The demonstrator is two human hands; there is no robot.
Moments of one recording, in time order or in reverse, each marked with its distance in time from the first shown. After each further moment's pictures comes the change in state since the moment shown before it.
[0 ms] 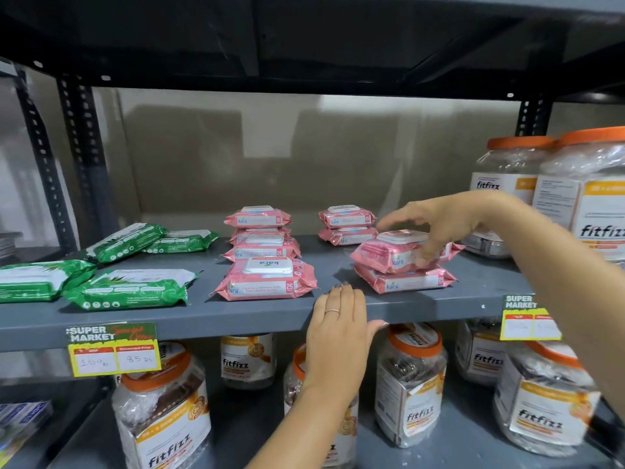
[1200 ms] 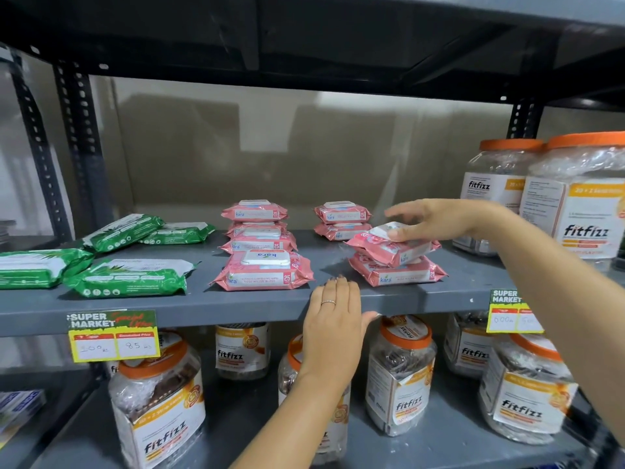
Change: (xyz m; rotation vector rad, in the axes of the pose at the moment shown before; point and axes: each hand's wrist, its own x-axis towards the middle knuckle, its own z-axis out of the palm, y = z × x) left_hand 0.001 0.003 -0.004 0.013 -0.031 -0.022; right_hand 0.001 0.009 0.015 0.116 0.207 0.046
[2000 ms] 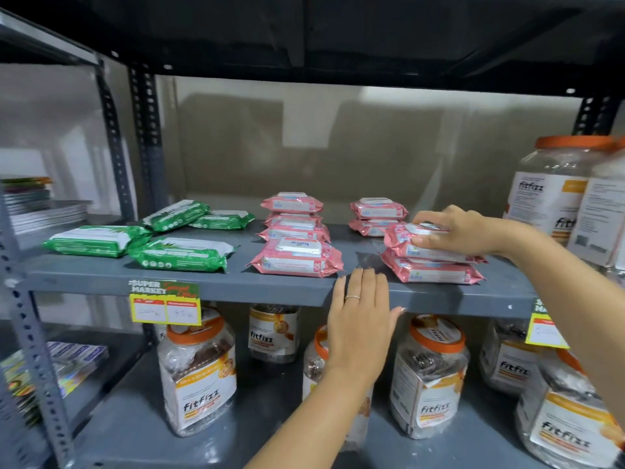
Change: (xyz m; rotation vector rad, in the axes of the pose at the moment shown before) left_hand -0.005 0.007 -0.017 0.004 -0.081 -0.103; right_hand 0.003 0.001 0.024 -0.208 0.046 0.017
